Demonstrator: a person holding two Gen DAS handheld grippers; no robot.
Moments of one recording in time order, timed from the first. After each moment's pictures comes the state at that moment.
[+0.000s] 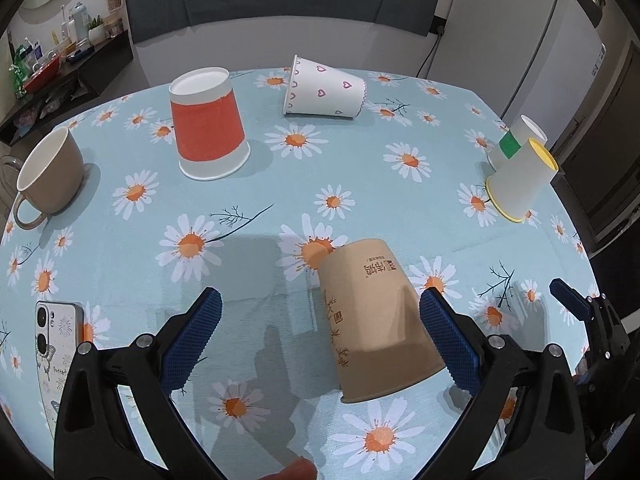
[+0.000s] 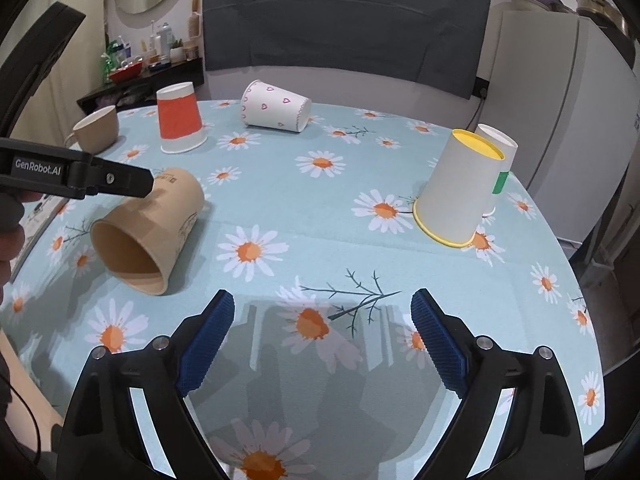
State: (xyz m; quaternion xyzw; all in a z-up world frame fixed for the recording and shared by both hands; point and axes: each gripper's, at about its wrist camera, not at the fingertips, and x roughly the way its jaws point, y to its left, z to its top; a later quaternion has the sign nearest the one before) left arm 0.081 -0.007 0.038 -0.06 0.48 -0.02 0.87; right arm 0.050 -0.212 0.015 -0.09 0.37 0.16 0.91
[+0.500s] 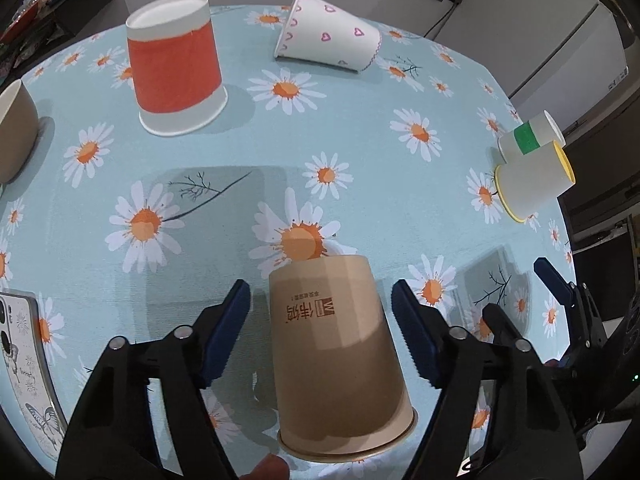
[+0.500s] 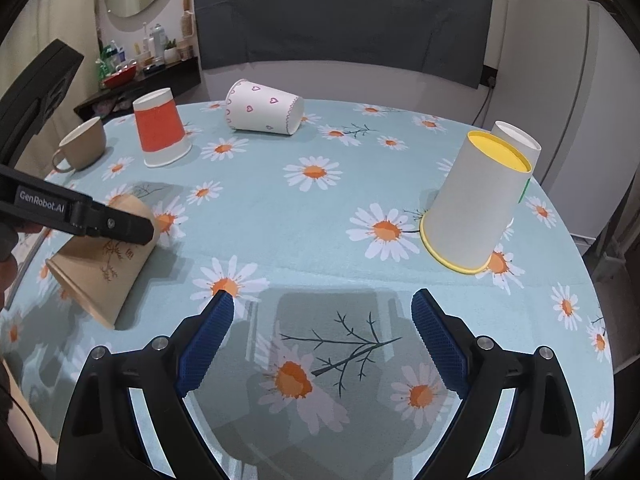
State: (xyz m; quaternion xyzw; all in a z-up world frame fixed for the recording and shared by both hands) left arm 0.123 0.001 0.009 -0.12 0.57 -0.05 0.81; right arm 0.097 -0.209 0.009 -0.08 0.39 0.17 0.90
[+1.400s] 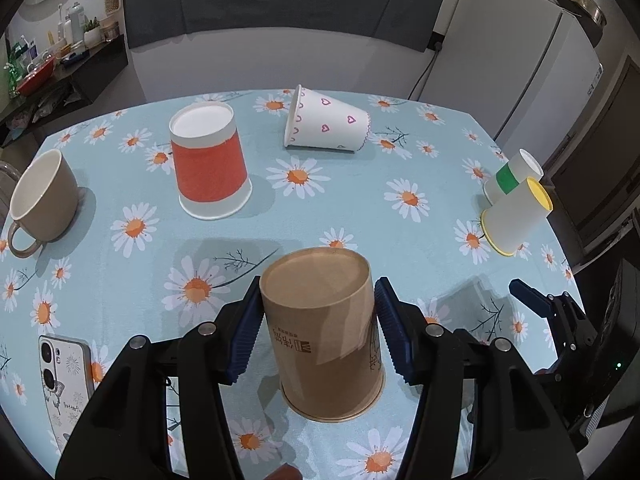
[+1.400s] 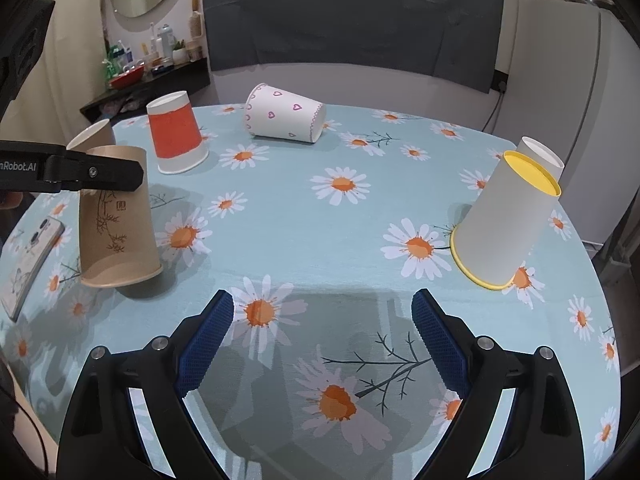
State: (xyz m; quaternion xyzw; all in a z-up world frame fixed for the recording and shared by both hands) left arm 0.103 0.012 0.062 -0.07 0.46 -0.03 0.89; right arm 0.095 -0.183 0.013 -0.08 0.38 0.18 0.90
